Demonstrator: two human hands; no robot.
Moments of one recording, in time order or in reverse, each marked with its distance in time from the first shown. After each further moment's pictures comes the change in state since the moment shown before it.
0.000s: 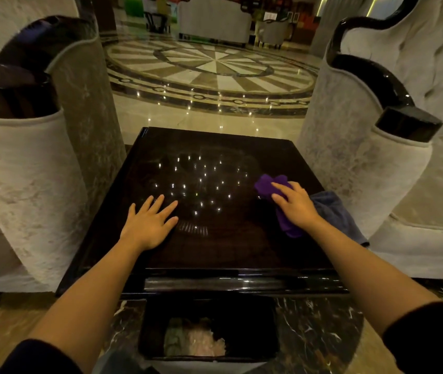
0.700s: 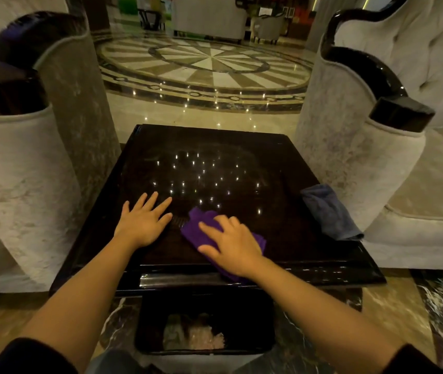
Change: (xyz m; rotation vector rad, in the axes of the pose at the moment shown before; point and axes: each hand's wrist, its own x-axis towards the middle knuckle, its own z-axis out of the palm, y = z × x) left_hand -0.002 0.004 -0.006 0.021 -0.013 -0.021; right_hand -0.084 -0.093 0.063 -0.307 -0.203 -0.434
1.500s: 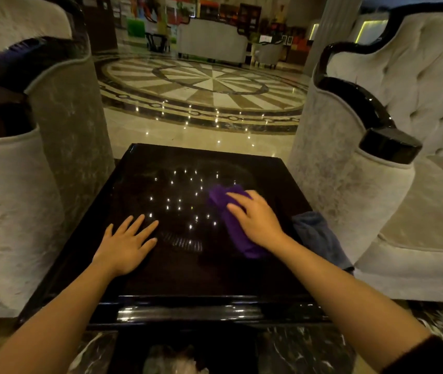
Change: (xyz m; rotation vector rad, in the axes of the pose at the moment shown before) left_hand 0.020 0.008 0.006 -0.011 0.000 -0.011; right_hand 0.052 0.094 -0.071 0.339 0.285 0.138
